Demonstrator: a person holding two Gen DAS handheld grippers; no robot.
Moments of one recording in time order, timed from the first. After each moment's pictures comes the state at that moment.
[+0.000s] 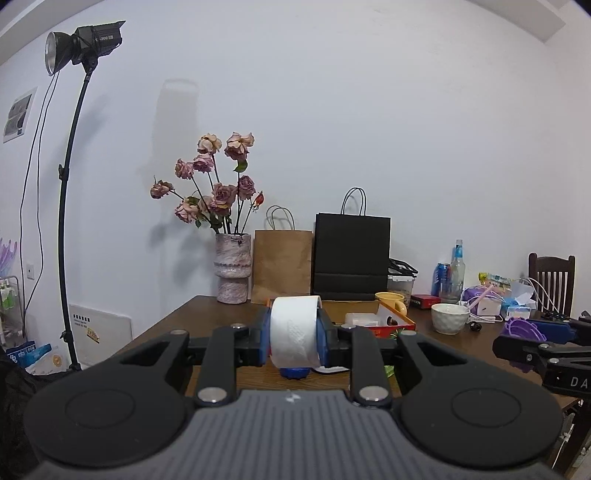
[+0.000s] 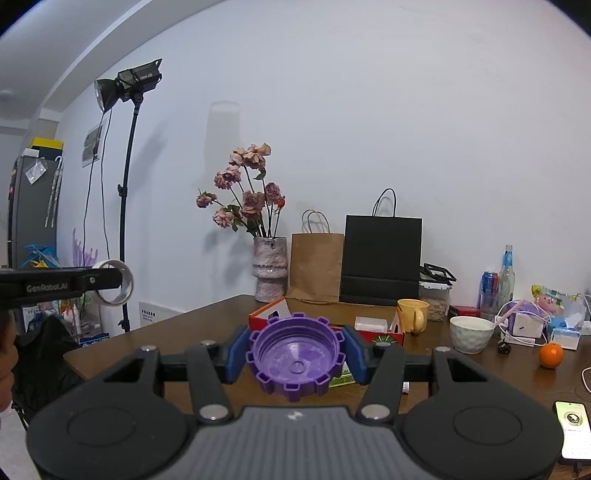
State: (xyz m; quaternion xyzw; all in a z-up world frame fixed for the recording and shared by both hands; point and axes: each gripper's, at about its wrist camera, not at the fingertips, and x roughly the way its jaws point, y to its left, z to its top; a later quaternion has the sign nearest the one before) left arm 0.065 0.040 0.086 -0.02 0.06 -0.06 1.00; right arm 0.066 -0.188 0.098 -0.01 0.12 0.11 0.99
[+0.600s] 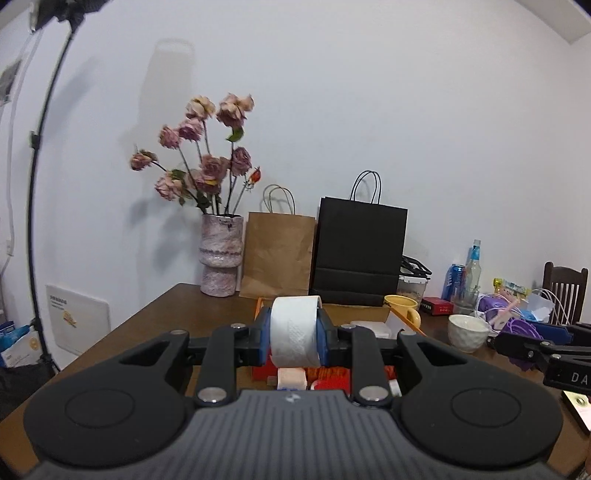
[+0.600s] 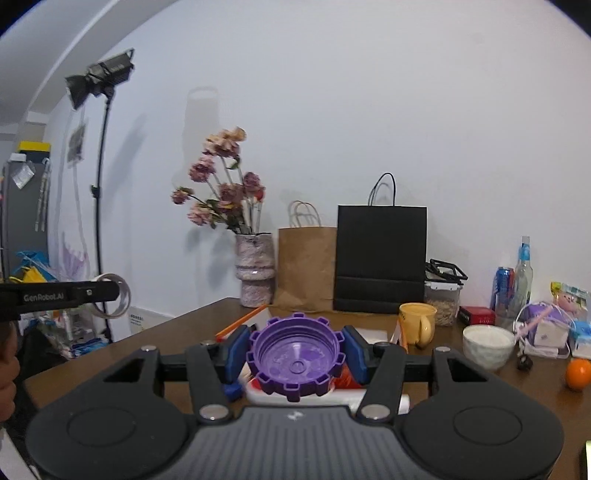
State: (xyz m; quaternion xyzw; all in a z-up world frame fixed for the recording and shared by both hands) left arm 0.223 0.038 0.098 -0.04 0.10 -0.07 0.99; right arm 0.236 -0.212 0.105 0.00 0.15 0.11 0.98
